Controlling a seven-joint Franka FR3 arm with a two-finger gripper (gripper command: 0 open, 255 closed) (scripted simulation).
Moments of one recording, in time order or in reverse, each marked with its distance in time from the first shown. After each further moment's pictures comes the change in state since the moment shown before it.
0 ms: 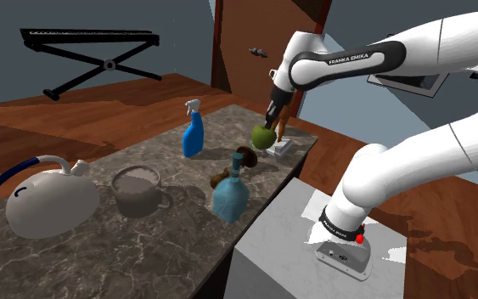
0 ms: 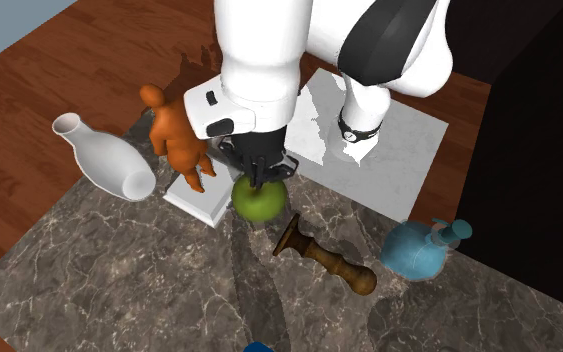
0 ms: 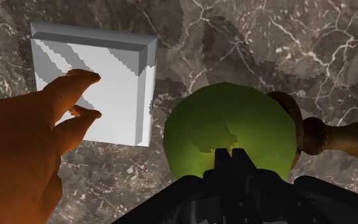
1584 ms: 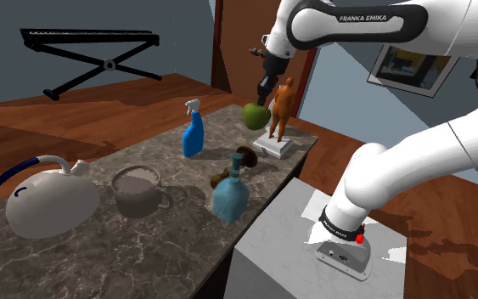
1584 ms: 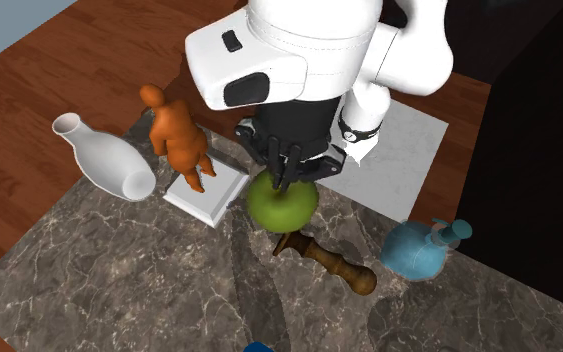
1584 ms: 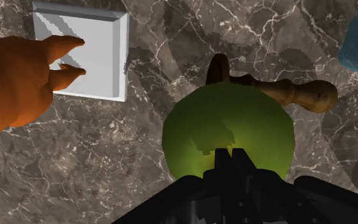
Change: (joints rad) arm 0.060 0.016 0.134 0.276 0.075 -0.267 0.119
